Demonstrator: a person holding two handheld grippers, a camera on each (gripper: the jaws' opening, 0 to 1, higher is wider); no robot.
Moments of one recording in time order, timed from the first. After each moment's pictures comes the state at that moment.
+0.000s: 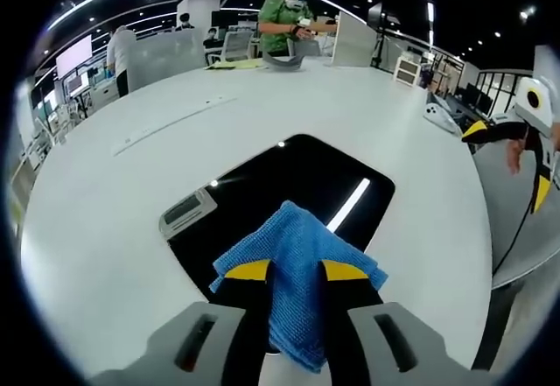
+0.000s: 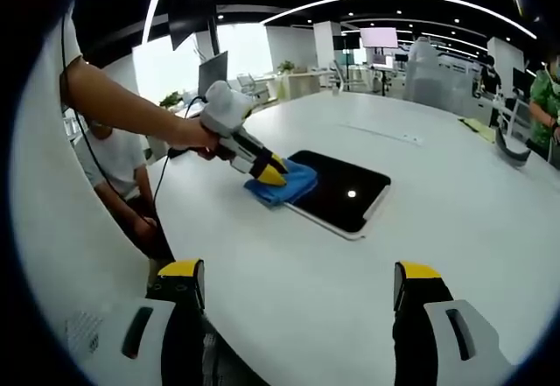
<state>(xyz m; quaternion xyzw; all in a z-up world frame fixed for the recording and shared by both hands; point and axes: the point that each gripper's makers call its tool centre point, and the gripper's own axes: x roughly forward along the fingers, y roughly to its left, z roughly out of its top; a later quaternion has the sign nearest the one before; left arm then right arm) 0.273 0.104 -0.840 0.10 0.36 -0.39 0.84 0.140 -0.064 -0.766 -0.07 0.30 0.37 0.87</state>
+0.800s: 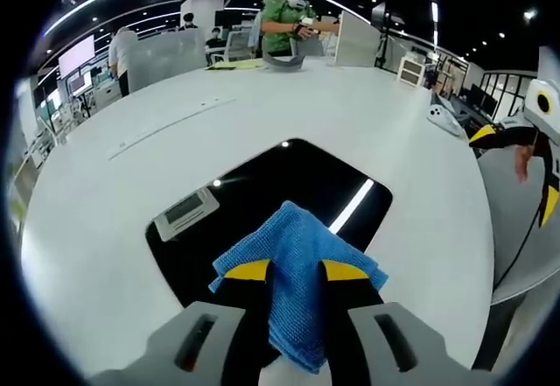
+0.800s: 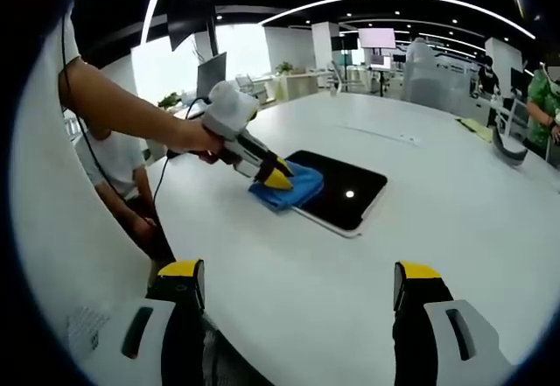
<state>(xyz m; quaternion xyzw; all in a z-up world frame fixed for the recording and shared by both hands) 0.274 0.084 -0.840 0.10 0.36 -0.38 0.84 0.137 -0.070 -0.765 -0.07 0.30 0.37 0.88</state>
